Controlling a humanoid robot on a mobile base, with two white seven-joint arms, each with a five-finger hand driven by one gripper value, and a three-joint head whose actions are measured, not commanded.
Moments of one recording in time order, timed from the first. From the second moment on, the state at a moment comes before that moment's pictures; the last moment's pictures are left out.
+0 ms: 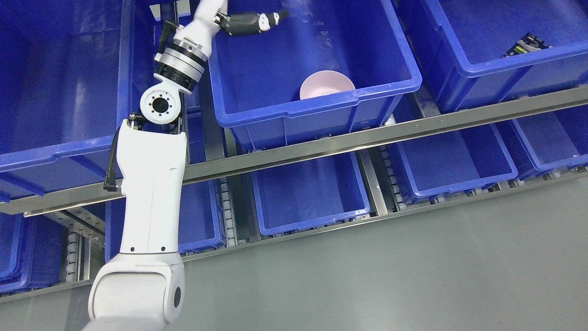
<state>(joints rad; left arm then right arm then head) -0.91 0.00 0.00 -1.18 -0.23 -0.35 -0.21 0.04 0.00 0.00 0.00 0.00 -0.25 0.00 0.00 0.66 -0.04</state>
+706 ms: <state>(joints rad) -0.70 0.00 0.00 -1.42 0.06 -0.16 0.01 0.04 0.00 0.00 0.00 0.00 -0.25 0.00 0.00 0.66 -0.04</state>
